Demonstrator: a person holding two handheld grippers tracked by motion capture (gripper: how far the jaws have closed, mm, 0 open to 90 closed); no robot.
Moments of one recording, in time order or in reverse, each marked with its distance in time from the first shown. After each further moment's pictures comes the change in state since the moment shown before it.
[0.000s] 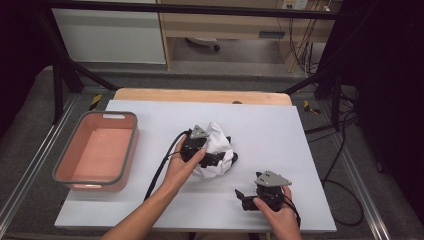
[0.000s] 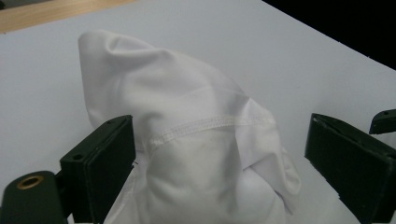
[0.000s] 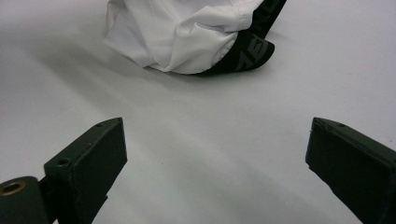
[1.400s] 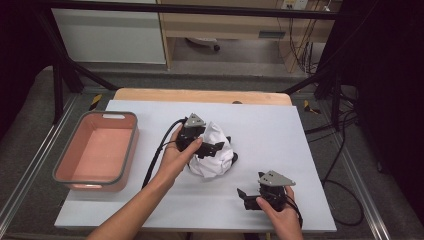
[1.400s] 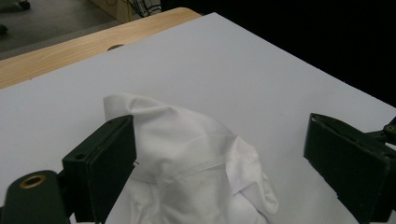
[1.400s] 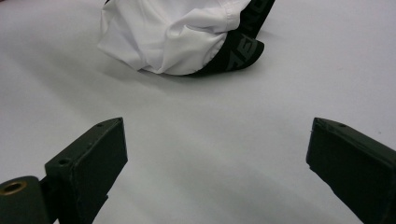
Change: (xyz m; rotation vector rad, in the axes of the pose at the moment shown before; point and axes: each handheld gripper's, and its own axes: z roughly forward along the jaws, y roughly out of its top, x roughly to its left) left arm 0.002 0.033 -0.027 -0.032 -0.029 0.027; right arm -0.004 -0.002 -0.004 -0.012 -0.007 0.034
